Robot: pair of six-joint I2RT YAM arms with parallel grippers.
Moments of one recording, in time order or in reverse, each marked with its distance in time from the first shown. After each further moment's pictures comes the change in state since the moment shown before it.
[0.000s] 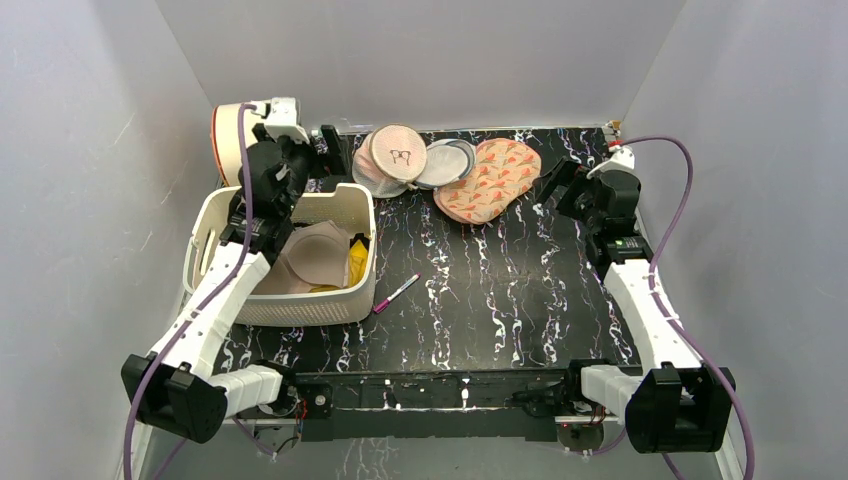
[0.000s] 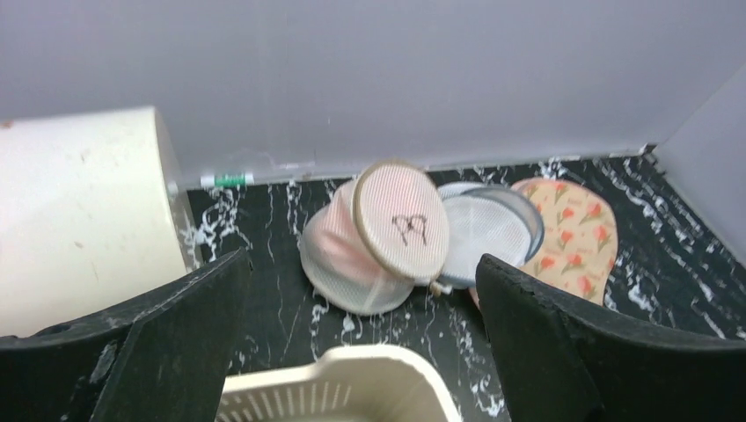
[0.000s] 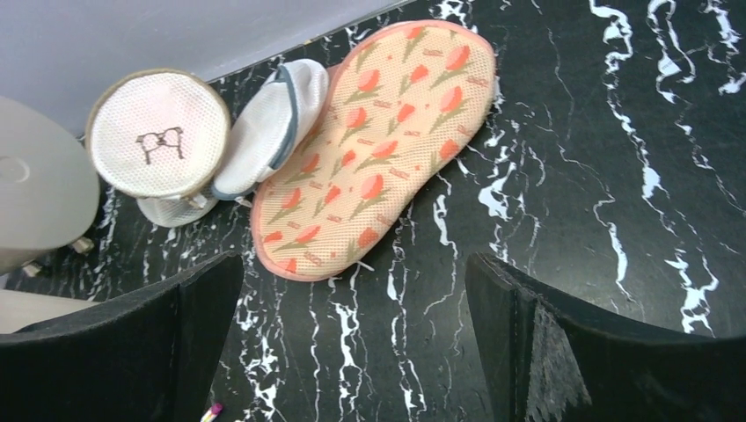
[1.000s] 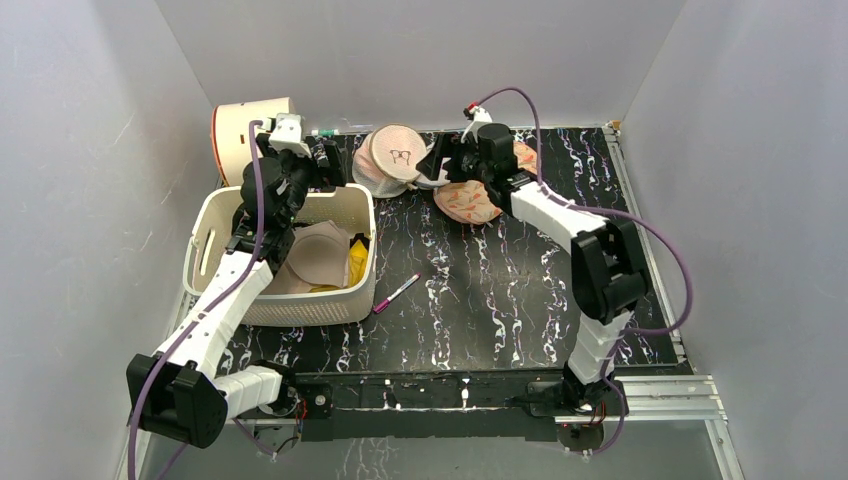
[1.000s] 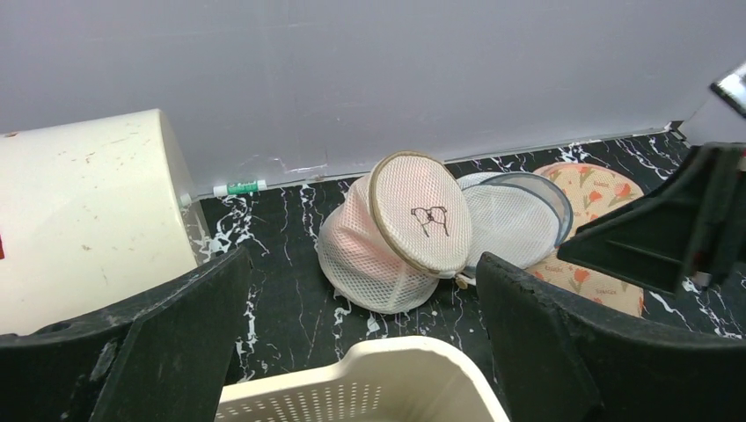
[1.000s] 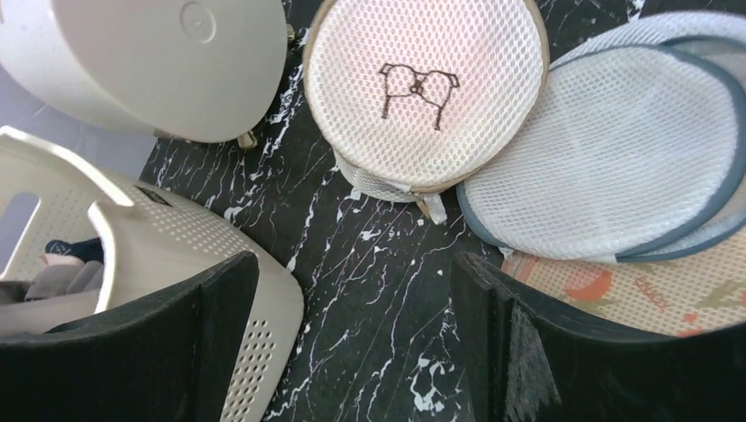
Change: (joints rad) left arm 0.030 -0.019 -0.119 0.169 0.055 0.080; right arm 0.419 0.723 0.530 0.183 -0.191 0.024
